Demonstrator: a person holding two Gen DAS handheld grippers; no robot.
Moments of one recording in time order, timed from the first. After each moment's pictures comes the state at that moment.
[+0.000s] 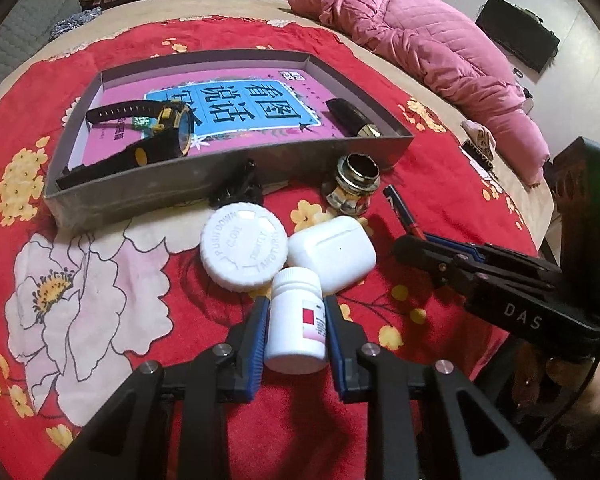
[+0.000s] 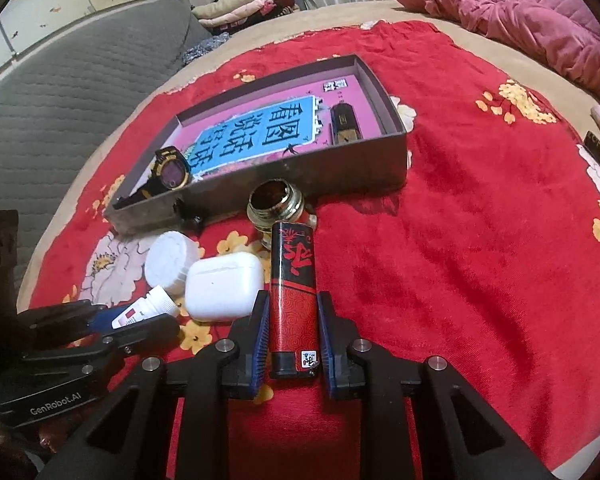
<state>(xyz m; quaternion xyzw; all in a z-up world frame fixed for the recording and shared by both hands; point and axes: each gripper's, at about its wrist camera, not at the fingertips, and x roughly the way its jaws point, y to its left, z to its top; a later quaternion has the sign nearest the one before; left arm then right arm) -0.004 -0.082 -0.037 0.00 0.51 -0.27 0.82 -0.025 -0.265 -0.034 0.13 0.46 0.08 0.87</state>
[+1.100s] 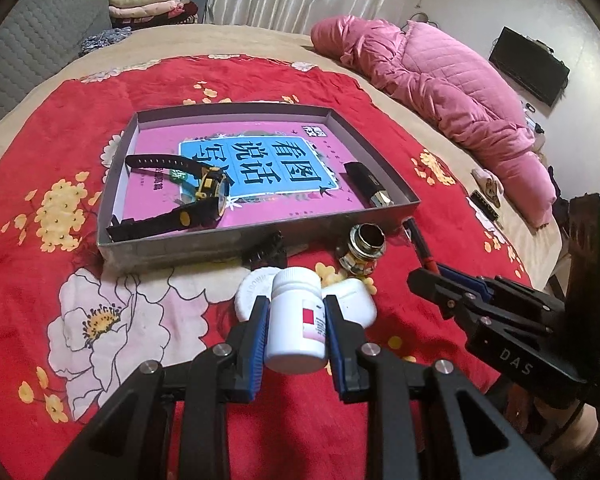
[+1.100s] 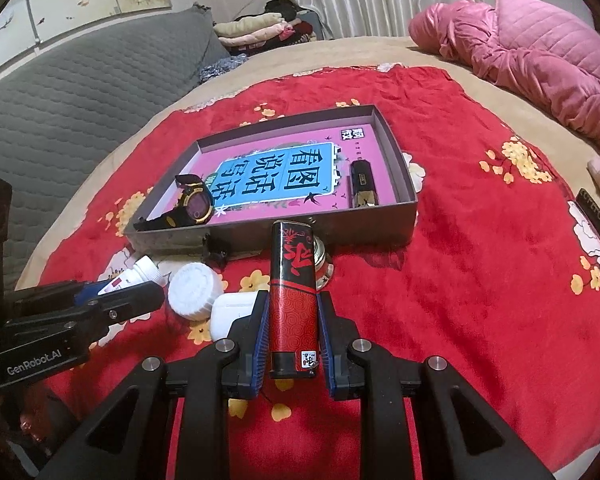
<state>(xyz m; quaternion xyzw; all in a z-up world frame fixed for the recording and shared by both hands) 0.005 -0.067 0.001 -0.03 0.46 -0.23 0.85 -0.028 -0.254 -0.001 0.09 0.42 0.08 0.90</state>
